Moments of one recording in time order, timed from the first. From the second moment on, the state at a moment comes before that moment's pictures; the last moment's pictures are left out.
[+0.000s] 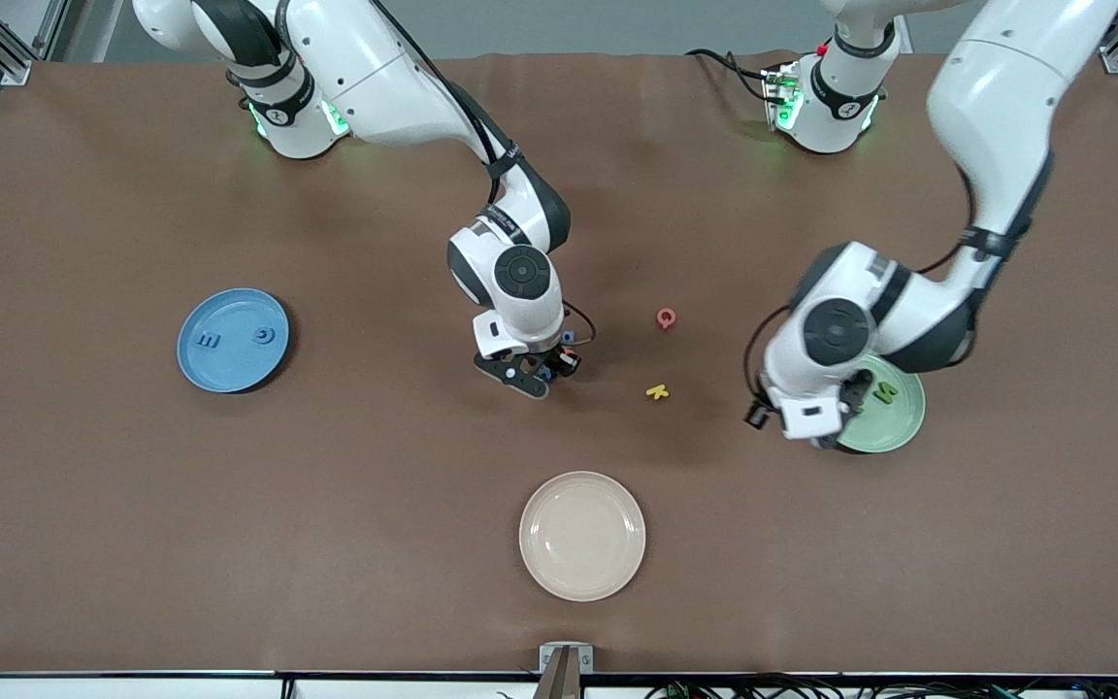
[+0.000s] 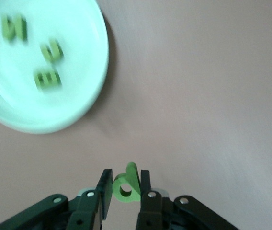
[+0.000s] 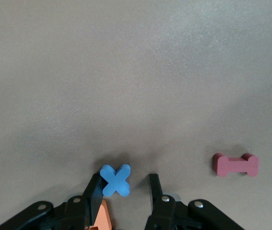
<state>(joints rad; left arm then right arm) 0.20 0.60 -0.60 -1.74 0.43 2.11 -1.46 0.82 0.81 -0.08 -1.53 0.09 2.37 1.20</state>
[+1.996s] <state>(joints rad) 0.53 0.39 -0.69 -1.58 0.40 1.97 -0.43 0.16 0.21 -0.12 -2.19 -0.02 2.17 -0.07</state>
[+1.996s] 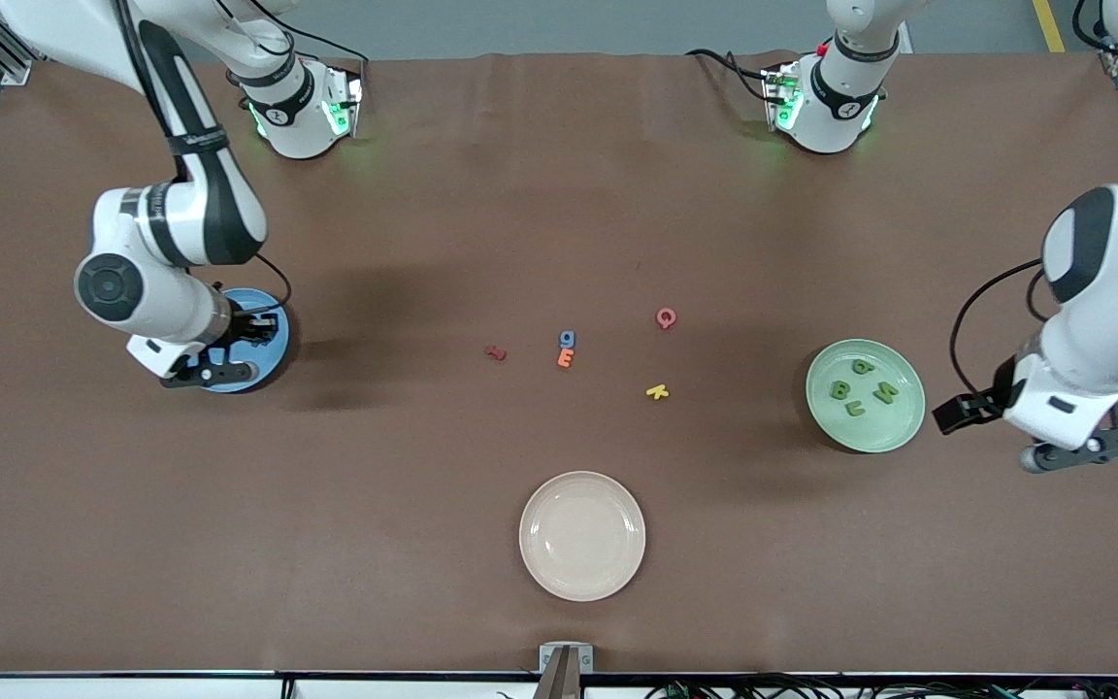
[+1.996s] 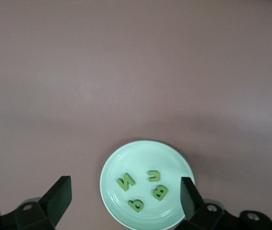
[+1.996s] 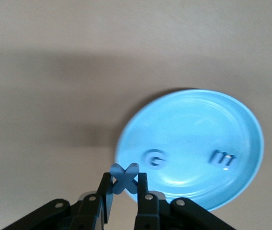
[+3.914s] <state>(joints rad) -0.01 0.03 -0.03 -1.51 0.02 1.61 -0.11 0.84 0.57 -0.07 -1.81 0.14 2.40 1.02</state>
